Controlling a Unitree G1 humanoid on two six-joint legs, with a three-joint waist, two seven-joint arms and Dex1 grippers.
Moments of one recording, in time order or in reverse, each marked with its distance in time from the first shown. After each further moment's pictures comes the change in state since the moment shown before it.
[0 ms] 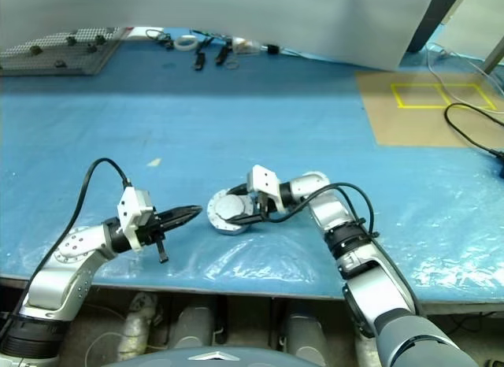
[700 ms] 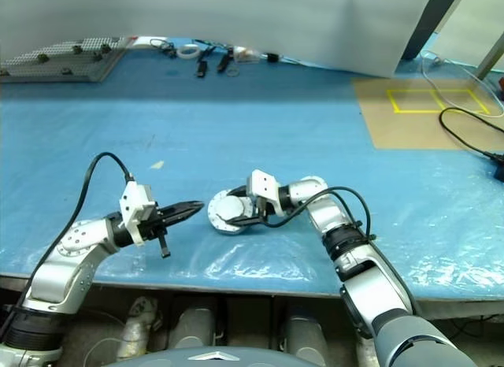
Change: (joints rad) left arm -0.045 -0.004 -0.027 0.042 0.009 -0.007 -0.012; right arm -0.003 0.003 0.021 0.091 -0.026 -0.092 -0.038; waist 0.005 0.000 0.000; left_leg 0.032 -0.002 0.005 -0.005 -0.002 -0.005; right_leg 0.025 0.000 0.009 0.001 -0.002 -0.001
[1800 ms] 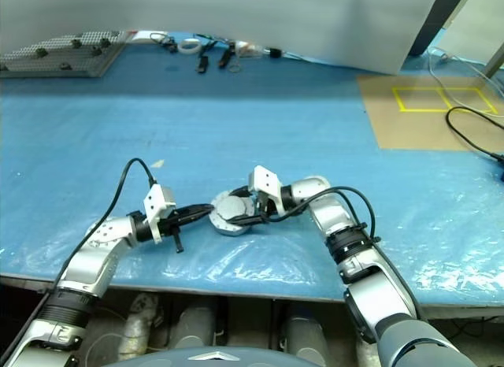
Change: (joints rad) left arm -0.132 -0.066 -0.084 0.324 0.110 -0.175 -0.044; right arm 0.040 -0.018 -0.028 -0.140 0.023 0.178 0.011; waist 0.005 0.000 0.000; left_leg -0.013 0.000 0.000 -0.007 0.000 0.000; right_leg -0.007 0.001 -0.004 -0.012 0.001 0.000
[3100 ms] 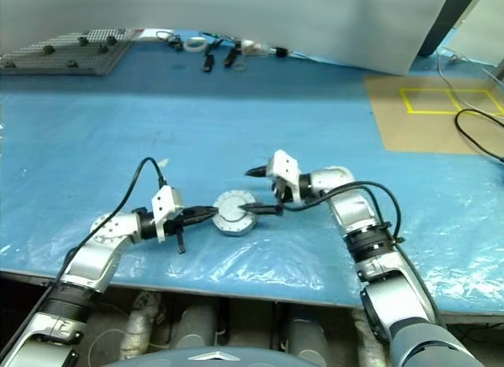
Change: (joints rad) left arm -0.033 0.015 -0.053 -0.011 0.077 0.001 -0.014; right arm 0.023 -0.112 -0.117 -0.186 0.096 0.140 -0.033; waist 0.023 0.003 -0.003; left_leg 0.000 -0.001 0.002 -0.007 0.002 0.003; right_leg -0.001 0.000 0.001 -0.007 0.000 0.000
